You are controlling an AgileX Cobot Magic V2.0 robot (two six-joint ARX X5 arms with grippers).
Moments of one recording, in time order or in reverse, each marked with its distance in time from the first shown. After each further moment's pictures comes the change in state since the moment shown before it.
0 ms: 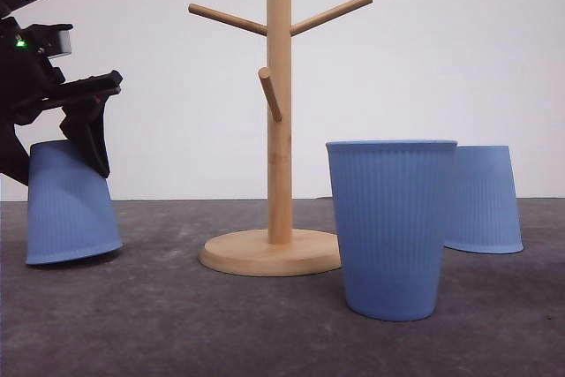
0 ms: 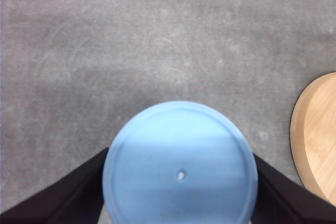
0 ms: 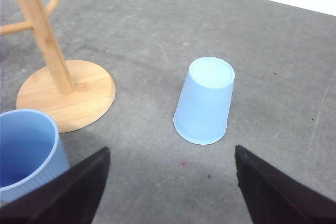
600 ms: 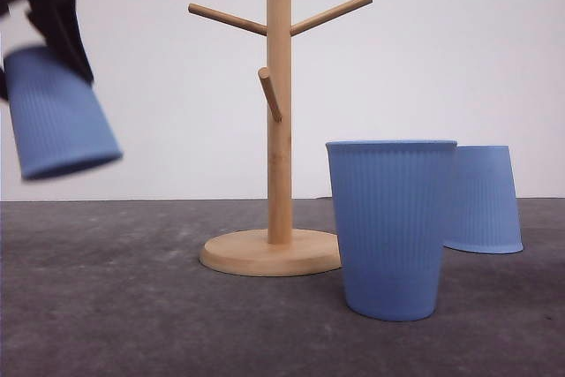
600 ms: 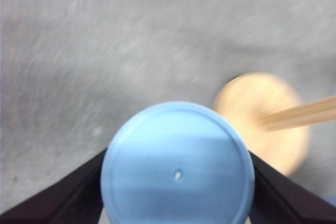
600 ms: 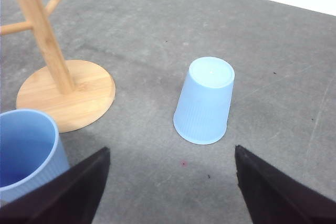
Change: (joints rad) left_arx 0.084 -0.243 0.152 -0.293 0.213 -0.025; right_arx 0.000 0.000 0.000 0.000 0.000 0.000
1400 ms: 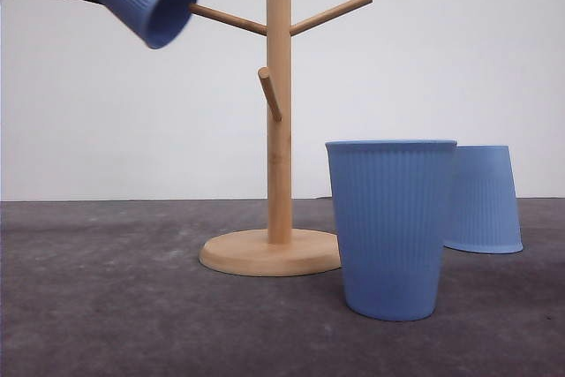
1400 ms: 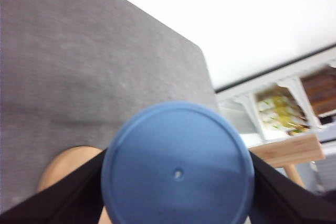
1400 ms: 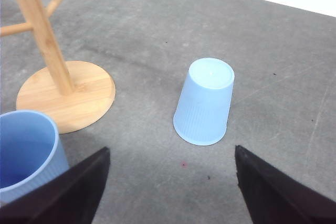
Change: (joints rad) left_arx 0.122 0.158 0.168 0.318 0.568 -0.390; right_arx 0.000 0.000 0.000 0.003 0.000 0.000
